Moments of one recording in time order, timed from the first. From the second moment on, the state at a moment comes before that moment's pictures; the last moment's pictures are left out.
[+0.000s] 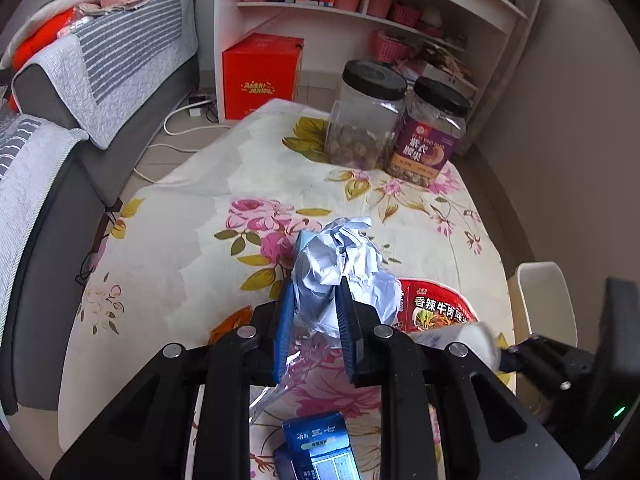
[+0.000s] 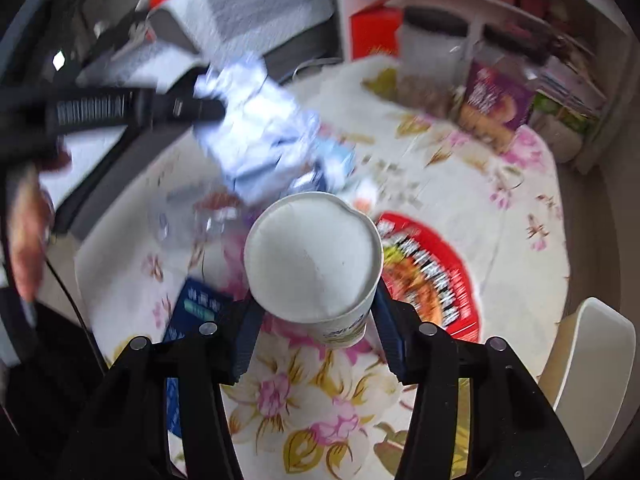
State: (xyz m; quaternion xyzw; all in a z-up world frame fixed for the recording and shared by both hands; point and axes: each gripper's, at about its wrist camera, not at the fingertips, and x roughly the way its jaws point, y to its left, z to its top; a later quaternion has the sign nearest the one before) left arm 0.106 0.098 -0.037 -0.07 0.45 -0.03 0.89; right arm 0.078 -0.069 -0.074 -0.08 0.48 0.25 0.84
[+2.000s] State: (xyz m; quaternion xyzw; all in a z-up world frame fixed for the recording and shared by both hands) left arm 0.108 -0.038 -0.027 -0.04 0.41 -0.09 0.91; right arm 0.094 -0.270 -0.008 0.05 0.35 -0.07 0.93
